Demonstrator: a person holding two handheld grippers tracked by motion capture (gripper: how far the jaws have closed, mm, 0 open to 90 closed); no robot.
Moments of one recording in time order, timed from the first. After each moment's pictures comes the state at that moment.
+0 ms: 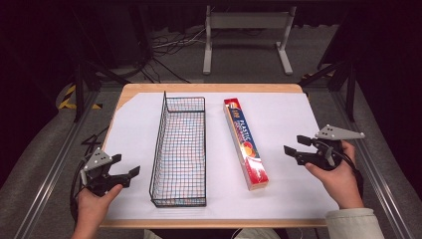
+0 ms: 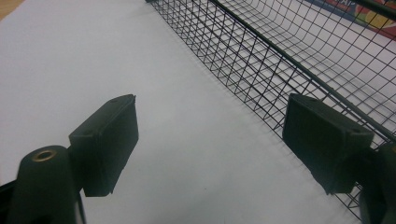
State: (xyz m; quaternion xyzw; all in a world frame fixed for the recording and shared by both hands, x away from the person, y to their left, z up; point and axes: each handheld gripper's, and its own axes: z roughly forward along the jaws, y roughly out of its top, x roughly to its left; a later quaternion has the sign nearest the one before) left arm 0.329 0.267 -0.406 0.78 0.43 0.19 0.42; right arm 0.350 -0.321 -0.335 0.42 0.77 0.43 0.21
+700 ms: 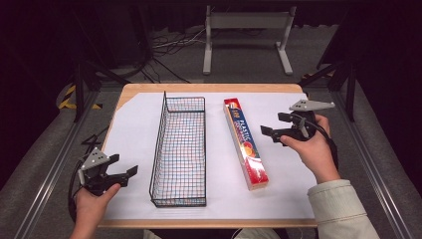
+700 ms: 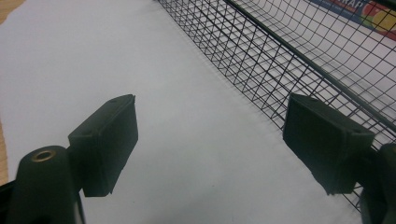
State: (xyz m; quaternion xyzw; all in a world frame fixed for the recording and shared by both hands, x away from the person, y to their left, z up) left arm 0.331 0.273 -0.408 0.77 0.44 0.19 0.42; right arm 0.409 -0.268 -0.309 0.40 0.78 0.45 0.19
